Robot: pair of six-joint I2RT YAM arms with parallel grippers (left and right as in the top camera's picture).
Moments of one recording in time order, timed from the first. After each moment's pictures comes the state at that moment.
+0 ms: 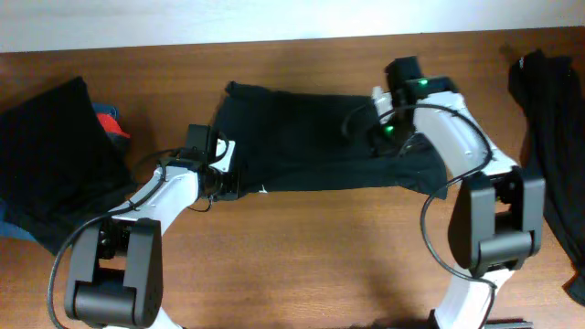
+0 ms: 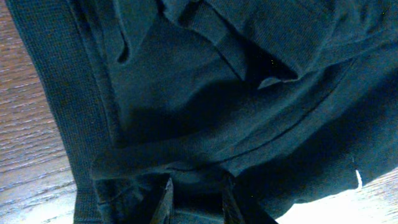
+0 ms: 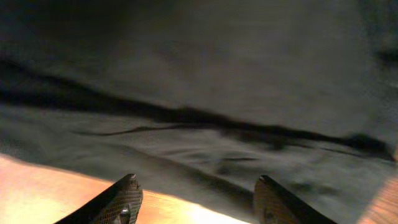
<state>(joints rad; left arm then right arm) -0.18 1.81 1.00 -0.45 0.18 -0.04 0.15 2.00 1.58 -1.03 -0.04 -0.12</state>
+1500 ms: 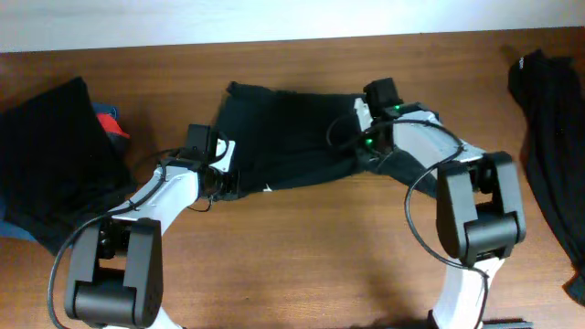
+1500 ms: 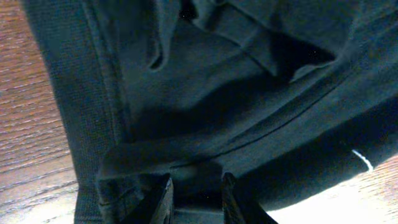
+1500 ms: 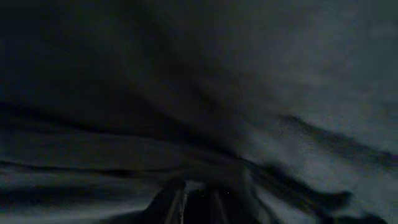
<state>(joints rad) -0.18 1.81 1.00 -0.46 0.18 -0.04 0.16 2.08 1.41 -0.67 -0.07 -0.03</state>
